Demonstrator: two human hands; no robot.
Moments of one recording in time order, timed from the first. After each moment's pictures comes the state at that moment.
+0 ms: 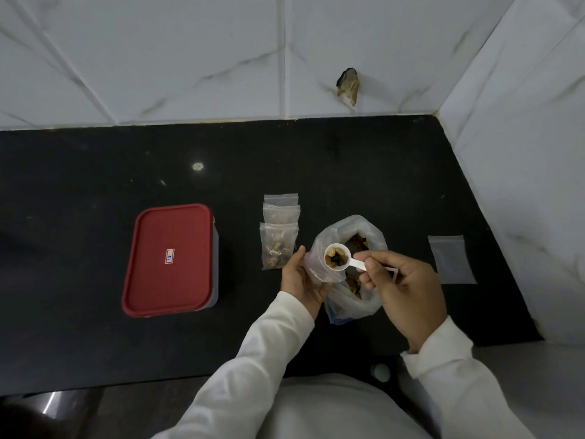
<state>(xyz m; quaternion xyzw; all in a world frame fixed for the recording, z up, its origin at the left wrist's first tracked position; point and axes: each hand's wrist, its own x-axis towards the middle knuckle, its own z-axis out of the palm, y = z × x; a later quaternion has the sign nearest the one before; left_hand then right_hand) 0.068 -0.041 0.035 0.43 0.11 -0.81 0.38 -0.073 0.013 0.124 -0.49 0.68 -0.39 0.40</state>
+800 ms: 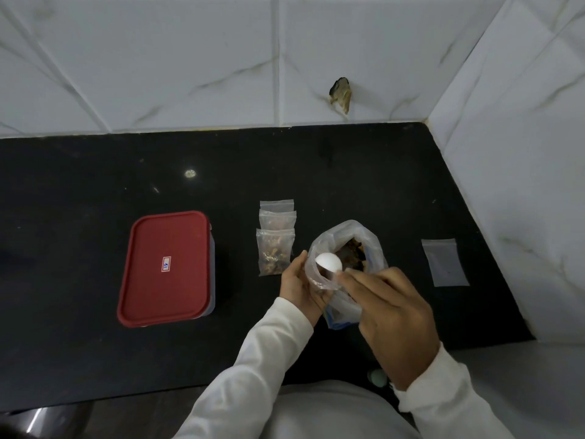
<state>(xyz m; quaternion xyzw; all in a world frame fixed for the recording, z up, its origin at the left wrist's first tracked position) 0.067 -0.039 0.030 0.37 0.06 -0.85 0.37 -0.061 0.033 0.100 -0.79 0.54 -0.28 -0.05</state>
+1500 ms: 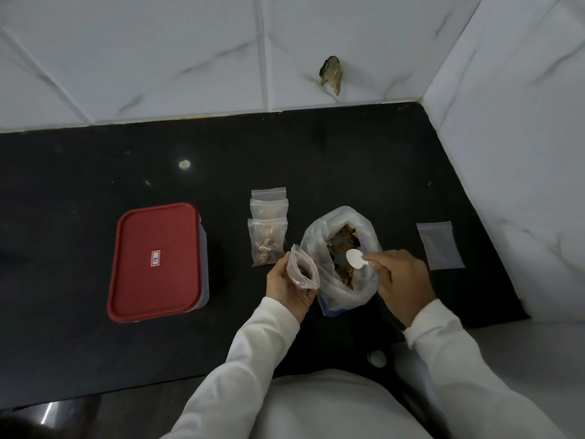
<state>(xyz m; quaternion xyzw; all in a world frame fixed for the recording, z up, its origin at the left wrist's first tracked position) 0.077 -0.030 0.009 0.41 0.15 -0.81 0.39 -0.121 0.005 0.044 -0.65 0.72 -0.20 0.17</state>
